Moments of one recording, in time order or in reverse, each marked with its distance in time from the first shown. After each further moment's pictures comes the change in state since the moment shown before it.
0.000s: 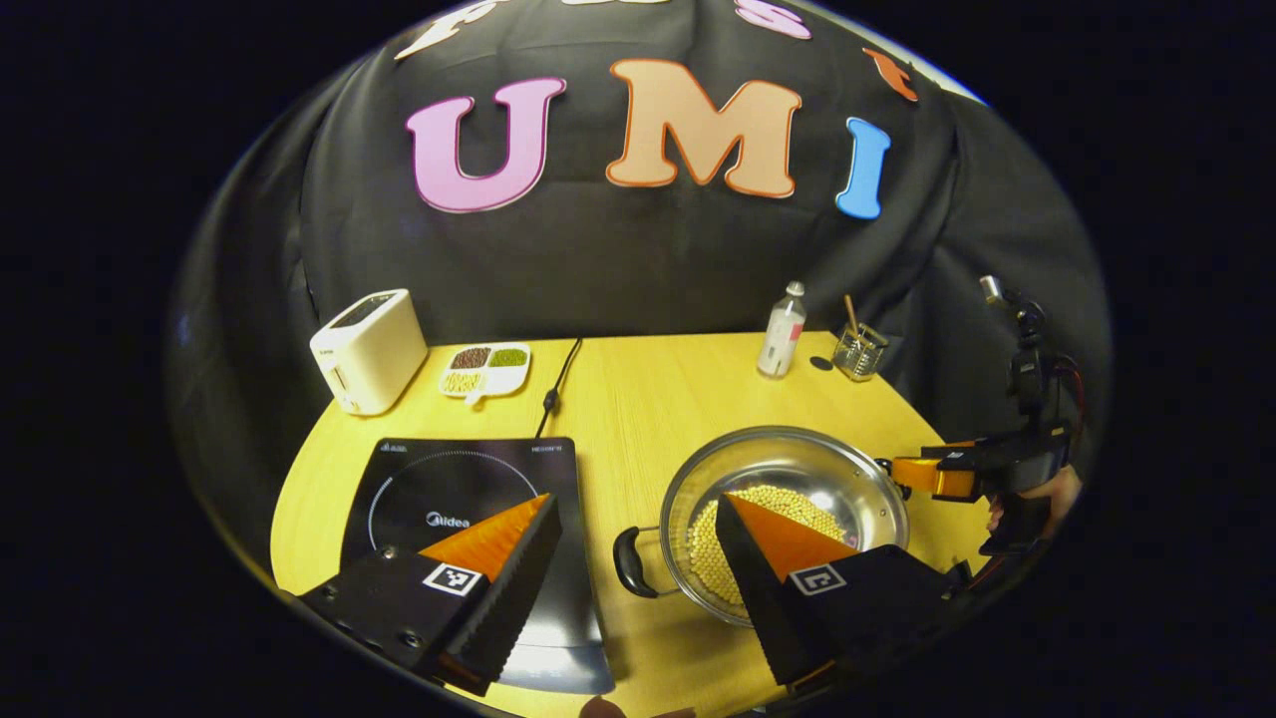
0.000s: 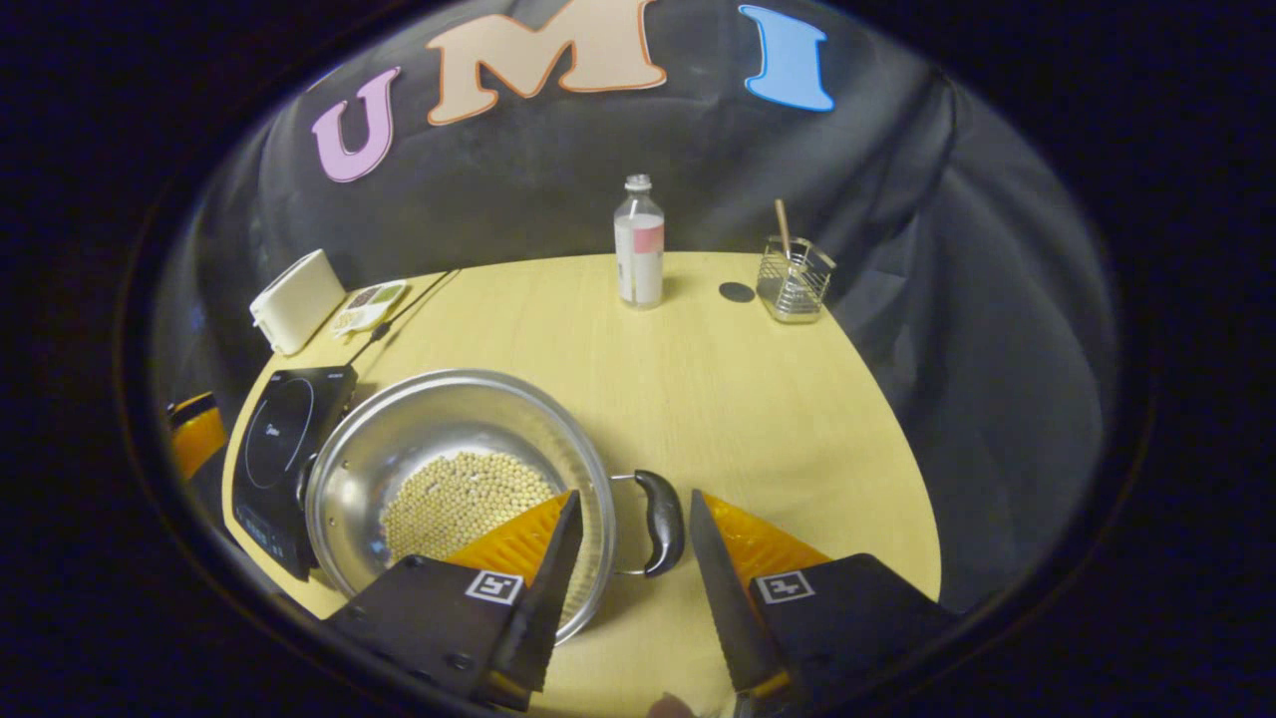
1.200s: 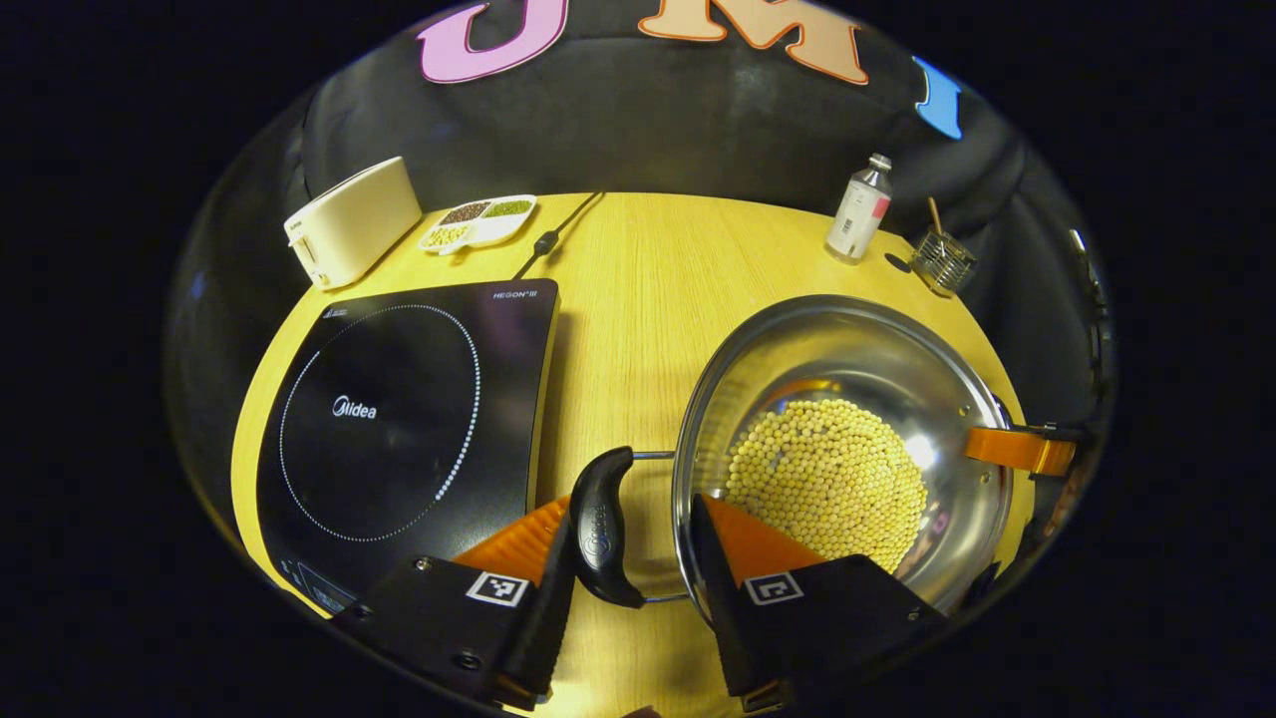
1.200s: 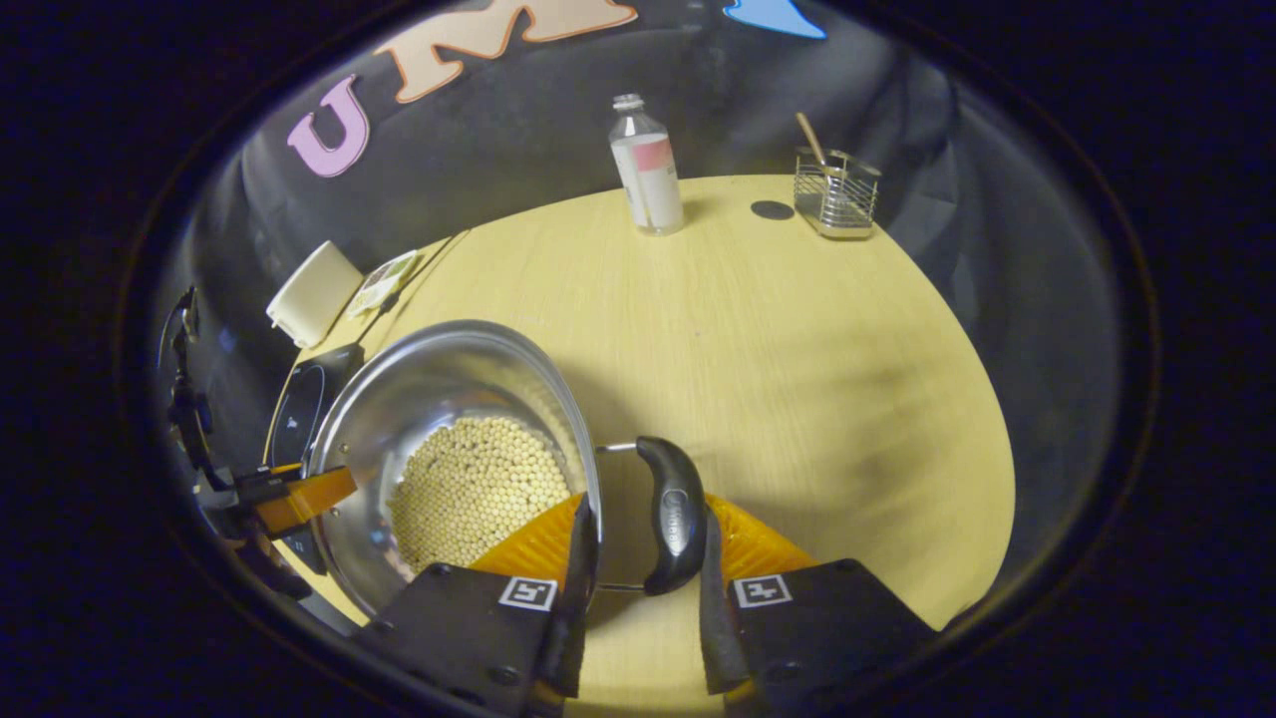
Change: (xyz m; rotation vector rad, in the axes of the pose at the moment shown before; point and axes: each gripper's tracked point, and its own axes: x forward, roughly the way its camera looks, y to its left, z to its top) left arm 0.081 -0.007 -0.103 -0.091 0.315 0.087; right arm 0.037 0.008 -0.047 0.091 0.181 0.142
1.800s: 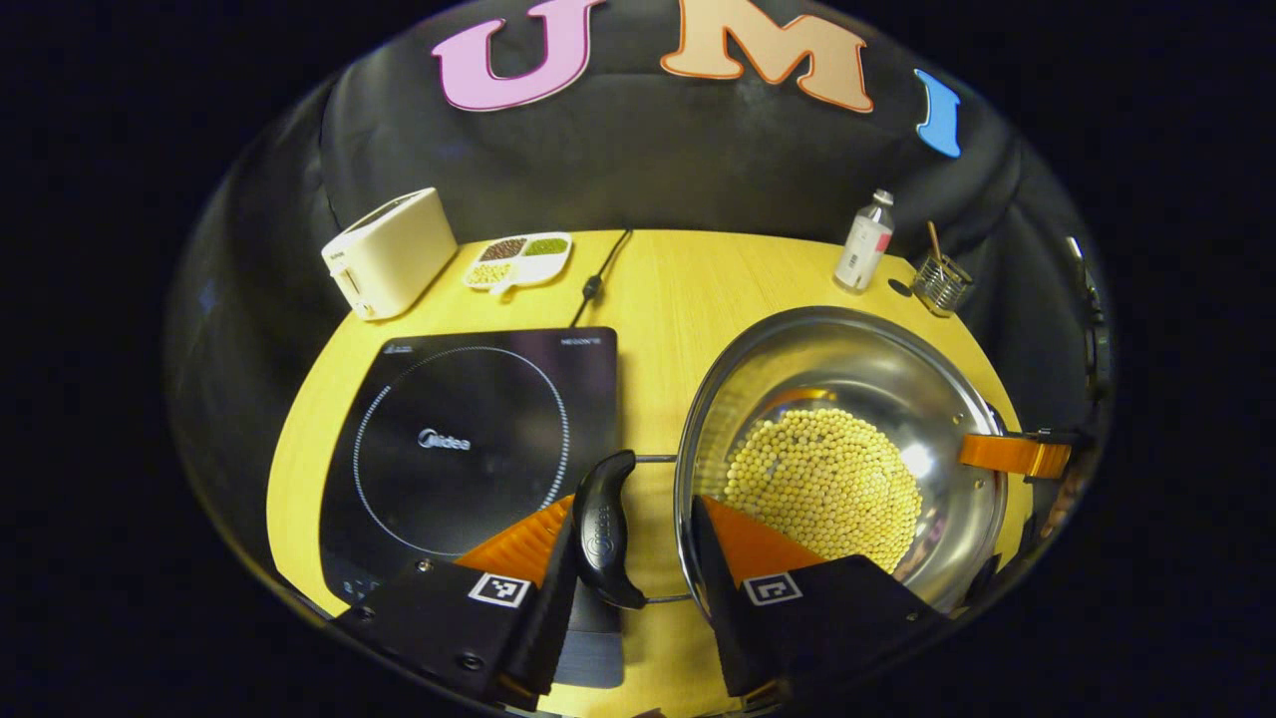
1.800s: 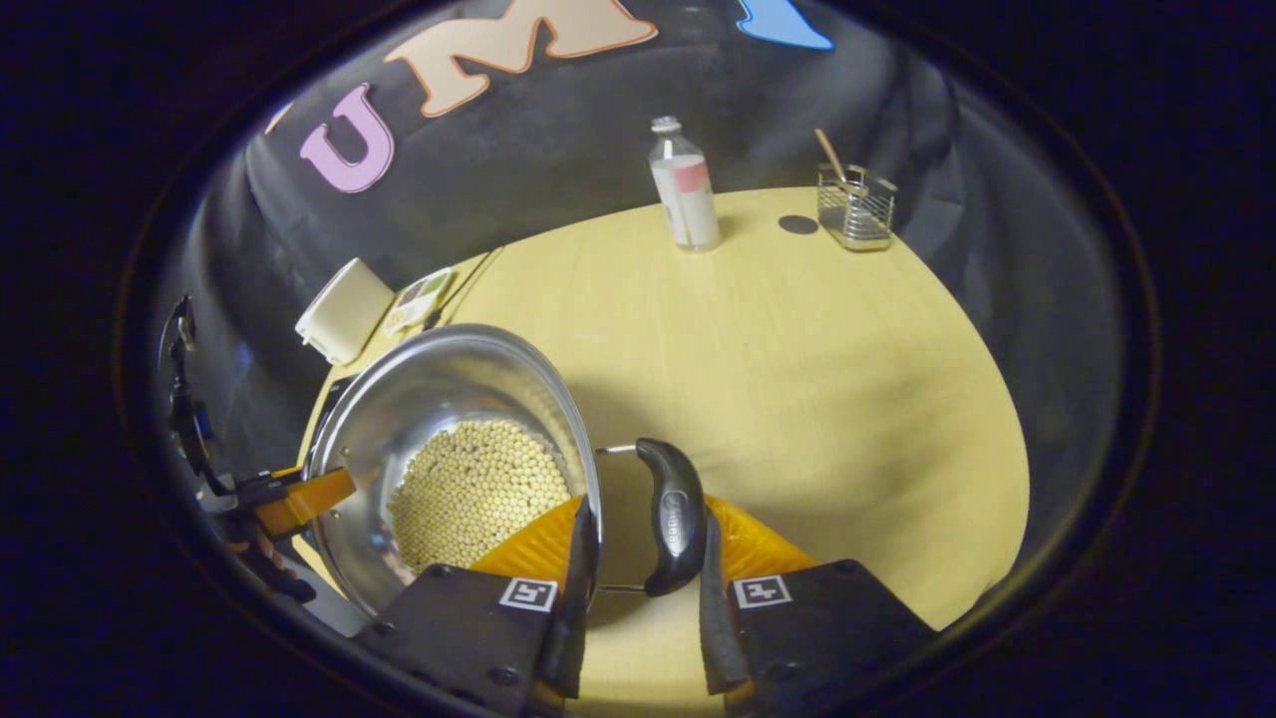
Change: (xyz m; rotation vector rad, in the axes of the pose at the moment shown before) left arm -0.051 0.050 0.036 0.028 -0.092 0.046; right arm -0.025 0.060 0.010 0.045 -0.041 0.073
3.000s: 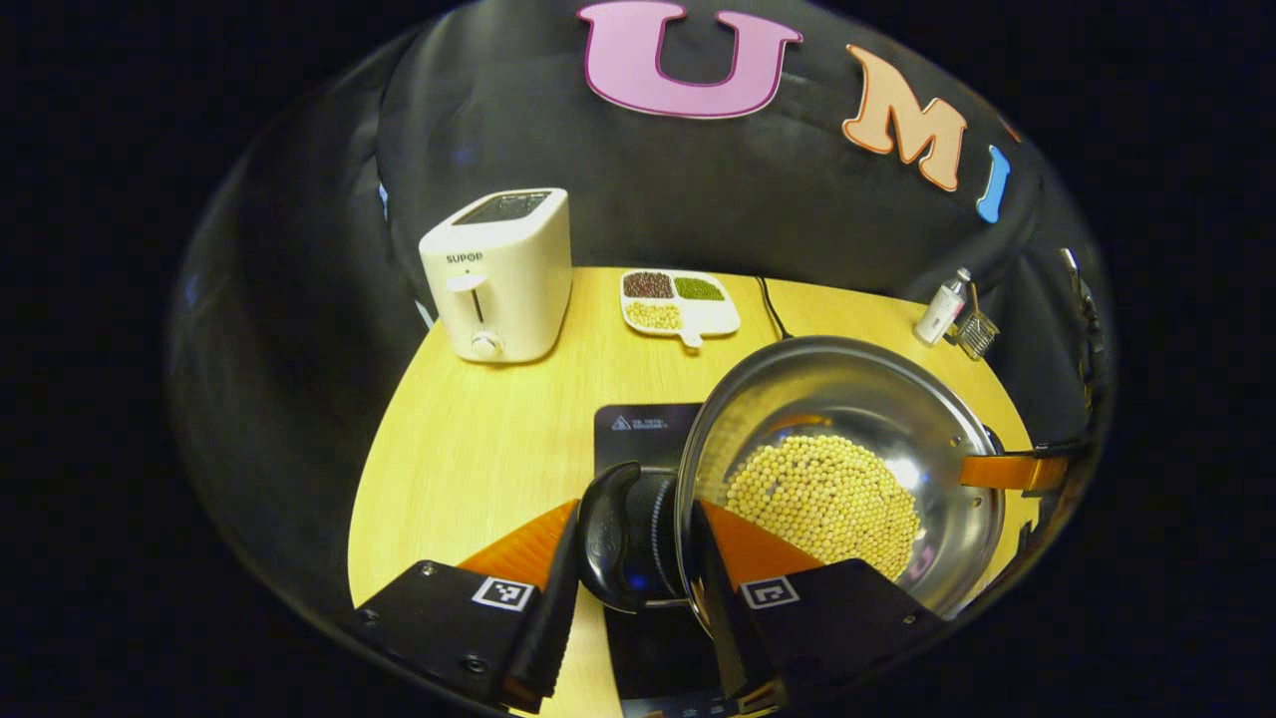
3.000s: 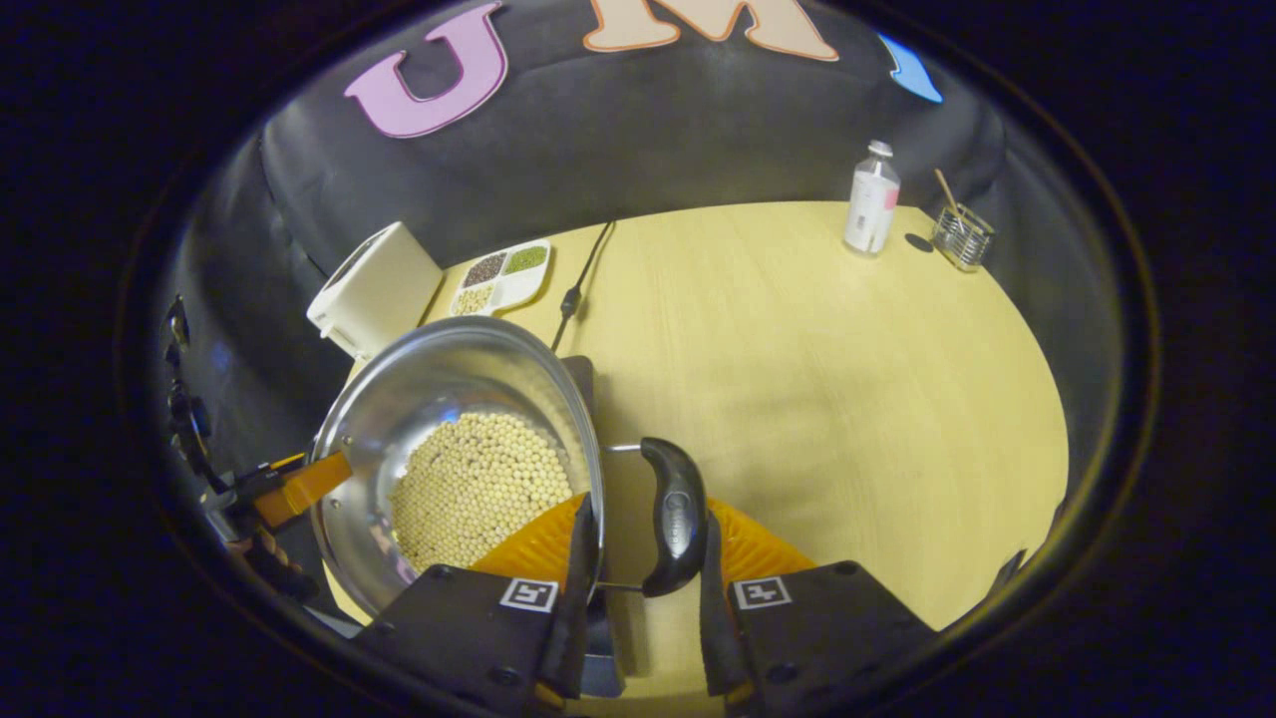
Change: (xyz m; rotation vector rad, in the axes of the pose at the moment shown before) left arm 0.033 0.256 0.045 0.003 -0.069 -0.104; right arm 0.050 0.261 -0.016 0.001 0.030 -0.121
